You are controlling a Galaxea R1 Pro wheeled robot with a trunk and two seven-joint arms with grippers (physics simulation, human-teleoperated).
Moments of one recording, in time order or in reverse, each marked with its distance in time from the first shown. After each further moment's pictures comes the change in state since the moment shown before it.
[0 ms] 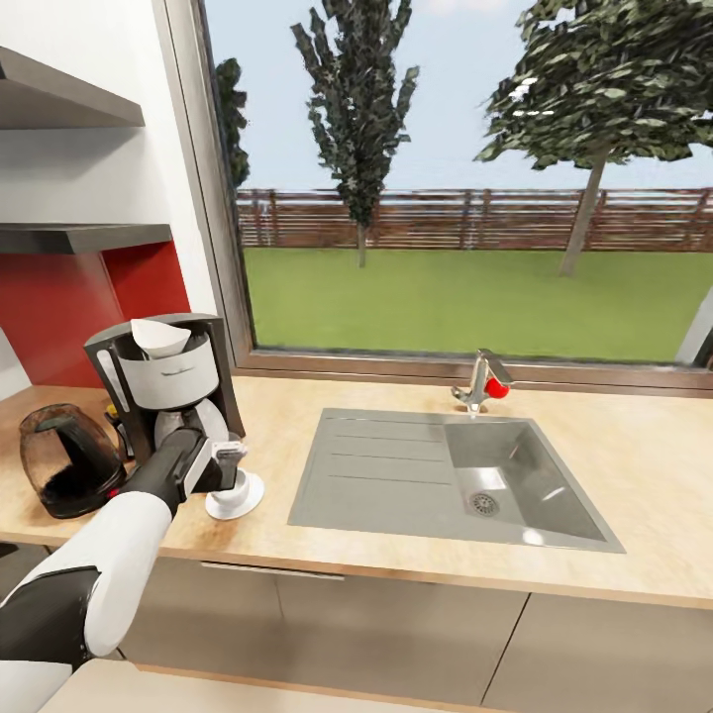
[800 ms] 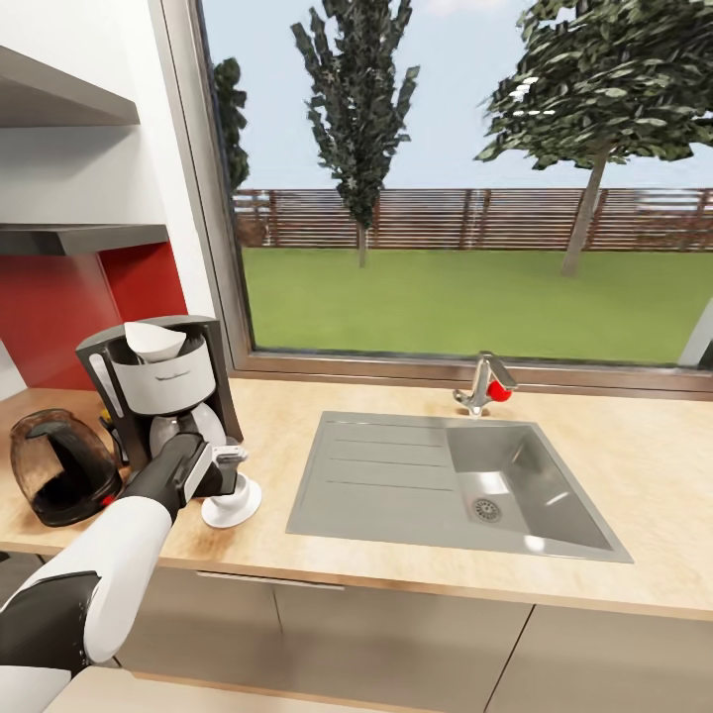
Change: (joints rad) left arm 0.015 -0.001 -0.002 0.001 0.001 -0.006 0.000; right arm 0.000 0.000 0.000 0.000 0.000 0.000 0.000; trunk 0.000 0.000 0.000
